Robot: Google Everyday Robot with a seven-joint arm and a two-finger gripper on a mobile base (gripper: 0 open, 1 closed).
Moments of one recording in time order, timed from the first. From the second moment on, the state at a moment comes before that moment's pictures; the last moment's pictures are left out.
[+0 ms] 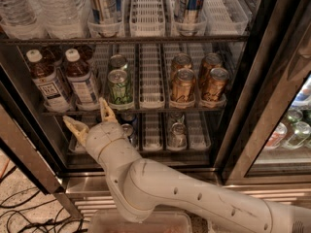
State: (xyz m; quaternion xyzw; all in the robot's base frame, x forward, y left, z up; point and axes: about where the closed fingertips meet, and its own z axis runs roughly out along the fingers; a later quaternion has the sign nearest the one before) arm 0.540 0.159 0.837 -0.23 0.65 0.19 0.70
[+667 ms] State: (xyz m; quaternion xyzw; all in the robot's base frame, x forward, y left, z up) arm 0.546 0.159 0.848 -0.22 0.64 0.19 0.71
